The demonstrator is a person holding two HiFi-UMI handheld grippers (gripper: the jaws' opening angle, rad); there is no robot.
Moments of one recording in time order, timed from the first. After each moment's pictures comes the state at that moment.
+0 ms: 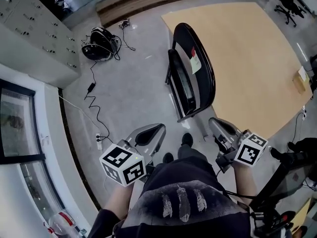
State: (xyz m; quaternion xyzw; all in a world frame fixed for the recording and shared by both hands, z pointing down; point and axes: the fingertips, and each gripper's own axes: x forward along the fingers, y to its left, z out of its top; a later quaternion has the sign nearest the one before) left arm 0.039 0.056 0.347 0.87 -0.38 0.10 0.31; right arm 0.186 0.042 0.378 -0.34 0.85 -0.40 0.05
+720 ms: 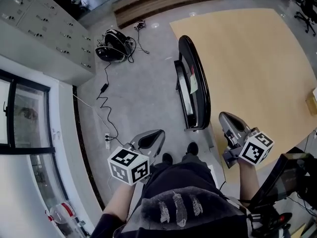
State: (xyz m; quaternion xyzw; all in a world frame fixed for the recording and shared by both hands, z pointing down) left arm 0.081 -0.002 0.388 0.82 -0.45 0.19 0.31; right arm 0.265 -0.069 0.393 -0.33 0.87 -0.37 0.05
